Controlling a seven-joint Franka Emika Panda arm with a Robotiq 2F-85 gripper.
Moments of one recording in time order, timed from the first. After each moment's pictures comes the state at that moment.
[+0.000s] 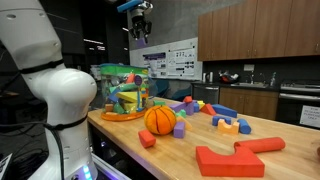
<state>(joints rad) 0.03 -0.36 0.10 -1.81 -0.15 1.43 -0.13</state>
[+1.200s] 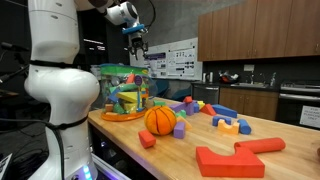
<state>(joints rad) 0.17 0.04 0.21 -1.53 -0.25 1.46 -0.14</state>
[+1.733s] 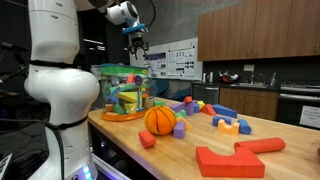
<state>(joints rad) 0.17 0.05 0.20 -1.52 -0.25 1.46 -0.14</state>
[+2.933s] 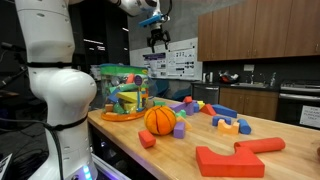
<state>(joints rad) 0.04 -0.05 0.04 -1.58 -0.17 1.57 -0.07</state>
